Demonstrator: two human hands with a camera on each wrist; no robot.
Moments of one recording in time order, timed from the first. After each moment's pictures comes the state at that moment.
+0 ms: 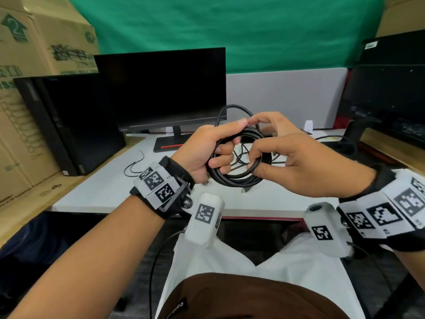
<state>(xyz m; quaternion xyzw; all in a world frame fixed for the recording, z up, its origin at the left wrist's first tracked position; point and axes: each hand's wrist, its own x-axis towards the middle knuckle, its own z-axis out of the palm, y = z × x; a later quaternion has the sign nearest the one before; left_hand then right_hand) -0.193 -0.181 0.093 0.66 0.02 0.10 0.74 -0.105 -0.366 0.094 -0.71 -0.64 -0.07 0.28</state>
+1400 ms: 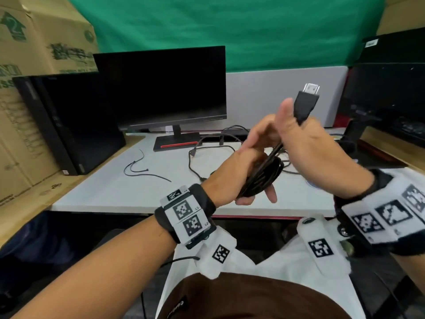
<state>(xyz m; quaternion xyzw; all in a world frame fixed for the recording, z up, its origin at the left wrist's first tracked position) -0.186 -0.226 0.060 0.75 -0.08 0.13 0.64 -0.126 -0.361 0.101 -0.61 -0.56 0.06 0.55</state>
